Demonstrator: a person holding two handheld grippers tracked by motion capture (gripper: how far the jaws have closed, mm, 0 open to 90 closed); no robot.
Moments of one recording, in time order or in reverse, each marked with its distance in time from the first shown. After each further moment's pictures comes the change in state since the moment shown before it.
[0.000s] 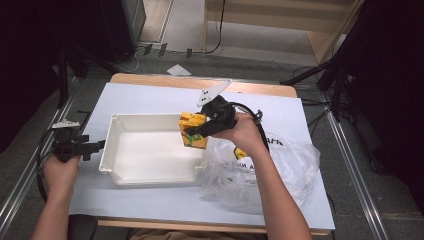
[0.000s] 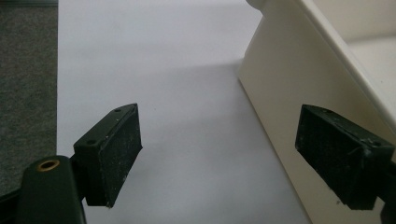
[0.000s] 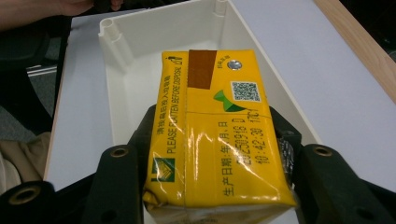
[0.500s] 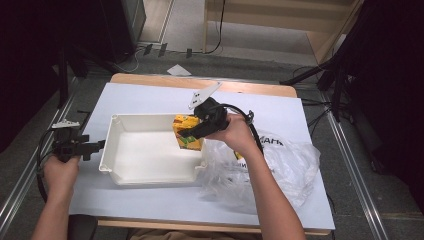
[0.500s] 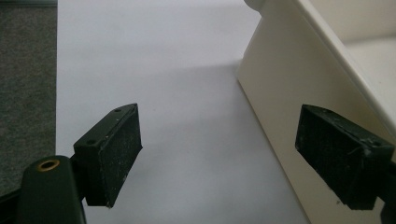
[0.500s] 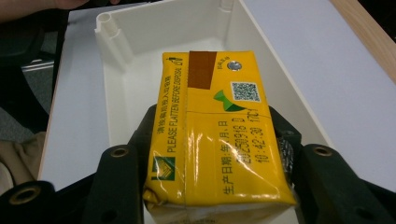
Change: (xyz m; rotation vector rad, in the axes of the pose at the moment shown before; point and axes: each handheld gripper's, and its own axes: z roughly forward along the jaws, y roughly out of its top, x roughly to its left) left arm 0.000 0.000 0.000 -0.002 -0.002 -0.001; right arm 0.001 0.004 0.021 0.023 0.014 -0.009
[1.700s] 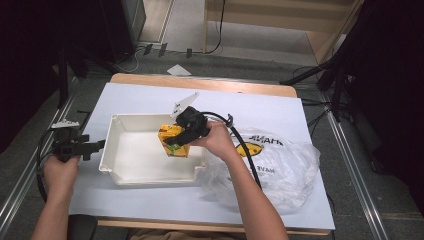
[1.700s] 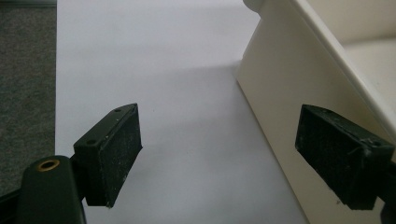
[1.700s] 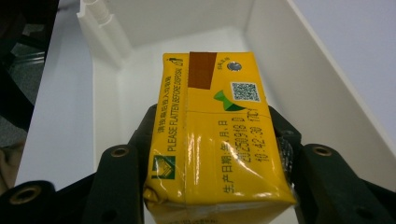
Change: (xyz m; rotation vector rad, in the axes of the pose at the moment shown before) left arm 0.000 0.000 0.000 -0.006 -0.004 -0.001; right arm 0.001 -0.001 0.064 0.035 0.049 -0.007
